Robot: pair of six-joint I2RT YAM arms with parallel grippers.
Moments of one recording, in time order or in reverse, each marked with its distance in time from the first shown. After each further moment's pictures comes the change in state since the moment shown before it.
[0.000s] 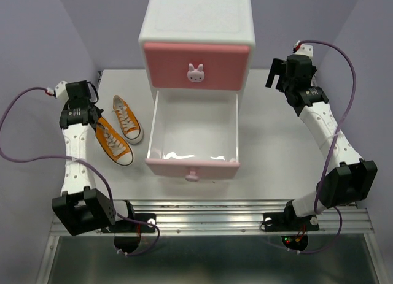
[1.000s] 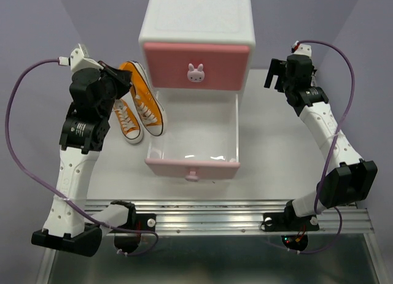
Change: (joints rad) left arm -0.428 -0.181 0.286 0.185 0.160 -0.135; right arm 0.000 -0.002 0.001 -0.001 -0.049 -0.007
